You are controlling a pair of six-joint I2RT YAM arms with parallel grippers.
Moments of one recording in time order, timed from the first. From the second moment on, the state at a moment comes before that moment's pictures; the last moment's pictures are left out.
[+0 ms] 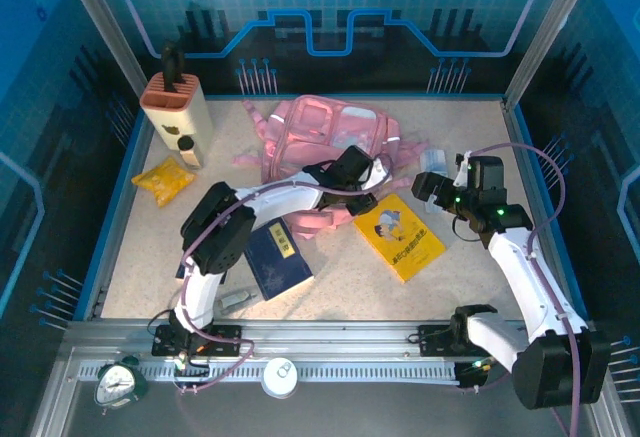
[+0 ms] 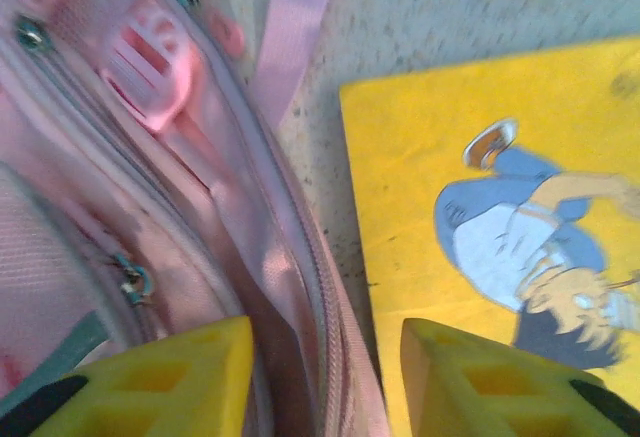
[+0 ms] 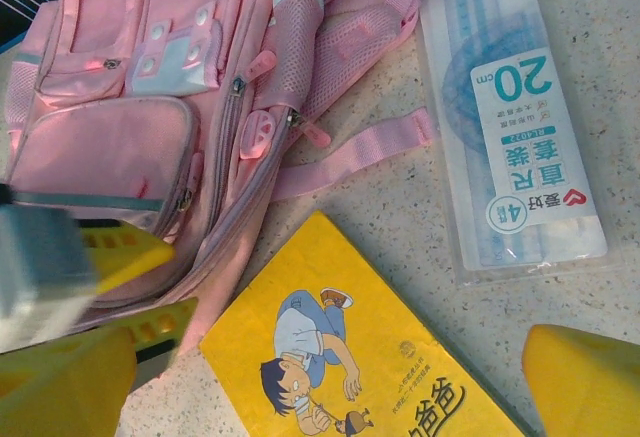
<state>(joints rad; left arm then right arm) -0.76 2.02 1.52 -0.37 0.07 0.22 0.05 1.01 0.81 -0.56 -0.19 0.43</state>
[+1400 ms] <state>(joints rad) -0.65 1.66 0.97 -0.18 0.13 -1.04 0.21 1.83 1.11 -0.30 -0.37 0.59</state>
